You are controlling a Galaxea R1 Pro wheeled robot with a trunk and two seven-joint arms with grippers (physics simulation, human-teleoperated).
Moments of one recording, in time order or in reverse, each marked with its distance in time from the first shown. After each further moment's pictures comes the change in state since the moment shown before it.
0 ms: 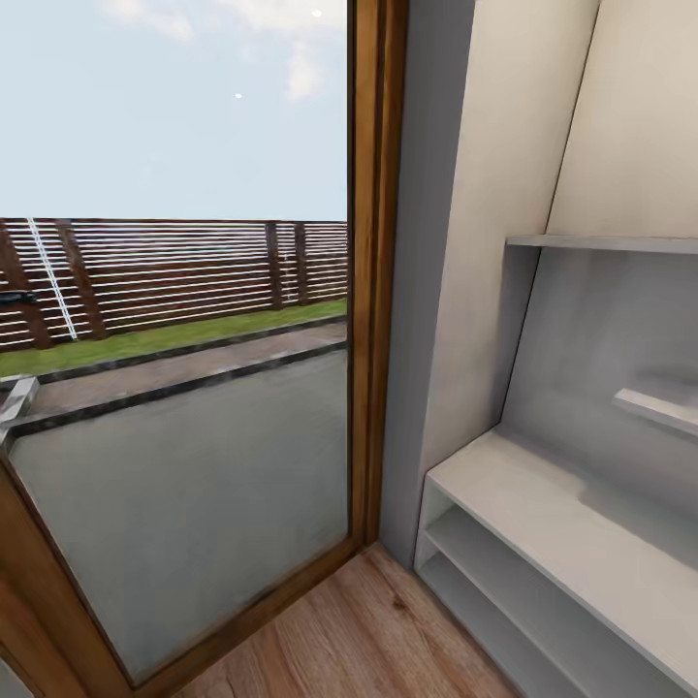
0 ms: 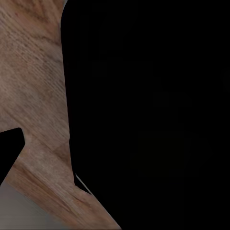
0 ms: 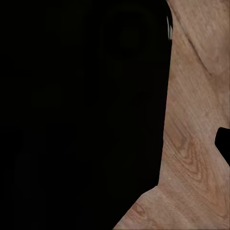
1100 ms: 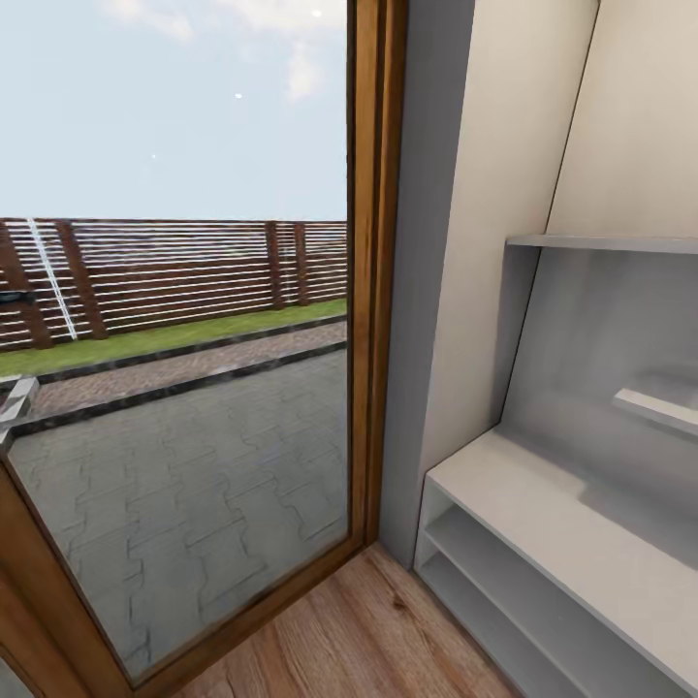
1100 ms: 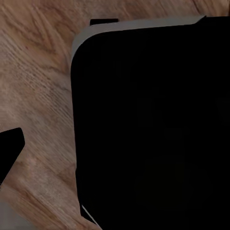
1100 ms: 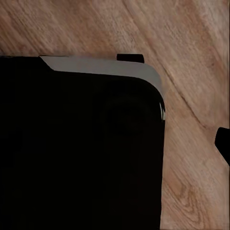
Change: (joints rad) left arm 0.000 0.007 -0.005 -0.053 -0.007 -0.035 -0.002; right arm -0.002 0.005 0.004 -0.124 0.004 -0.048 -0.005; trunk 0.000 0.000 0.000
